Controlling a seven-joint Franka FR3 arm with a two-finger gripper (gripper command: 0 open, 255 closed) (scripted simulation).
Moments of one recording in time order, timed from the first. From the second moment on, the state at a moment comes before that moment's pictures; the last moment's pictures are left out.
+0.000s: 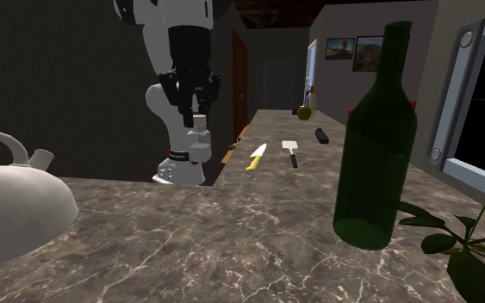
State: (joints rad) arm -0.22 -0.51 -0.47 -2.41 -0.22 1.95 -0.40
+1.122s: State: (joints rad) arm -0.20 -0.58 -0.37 -2.31 -0.19 1.76 -0.33
